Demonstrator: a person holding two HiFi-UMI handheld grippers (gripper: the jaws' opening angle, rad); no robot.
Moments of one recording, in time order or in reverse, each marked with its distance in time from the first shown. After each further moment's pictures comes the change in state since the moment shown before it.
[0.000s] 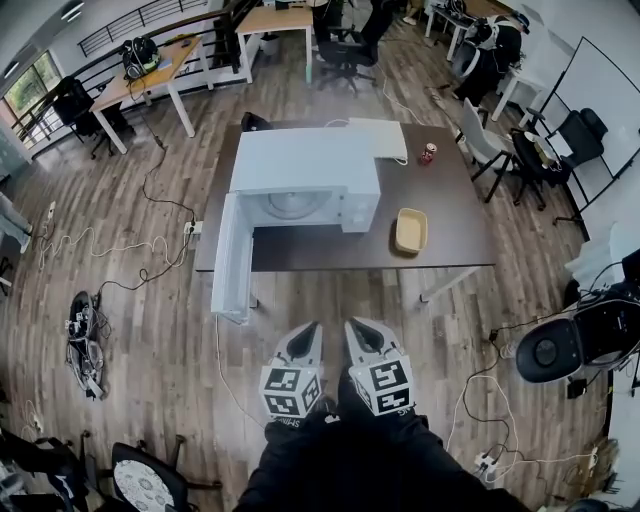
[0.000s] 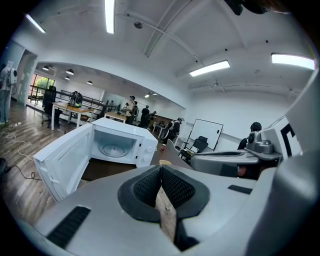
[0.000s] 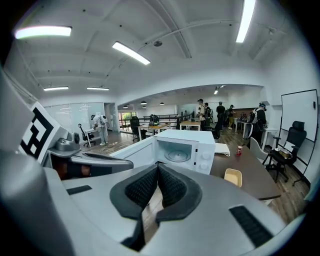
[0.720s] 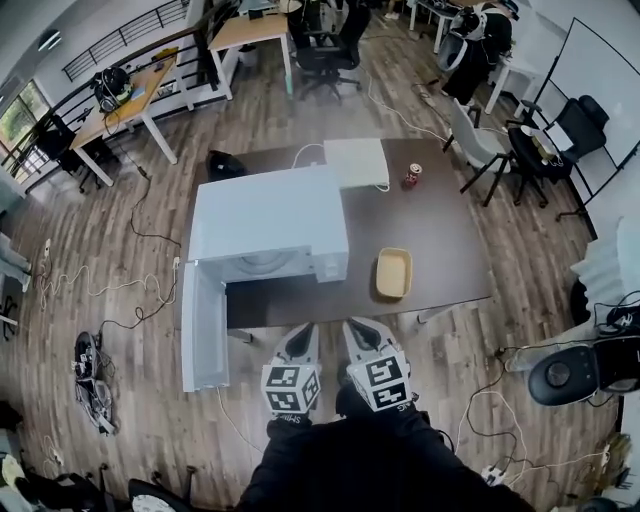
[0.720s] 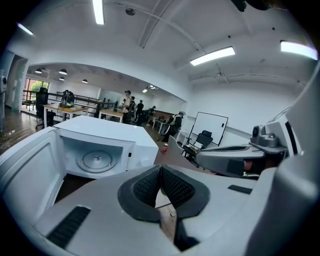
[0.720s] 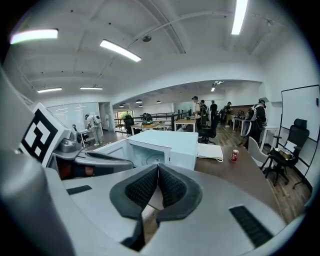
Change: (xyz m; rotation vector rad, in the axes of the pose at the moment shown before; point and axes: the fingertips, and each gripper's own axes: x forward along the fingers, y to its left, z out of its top) left arm 0.201 0.013 0.057 0.048 0.065 0.014; right arm 0.109 -0.173 0.029 0.026 0.021 -0.014
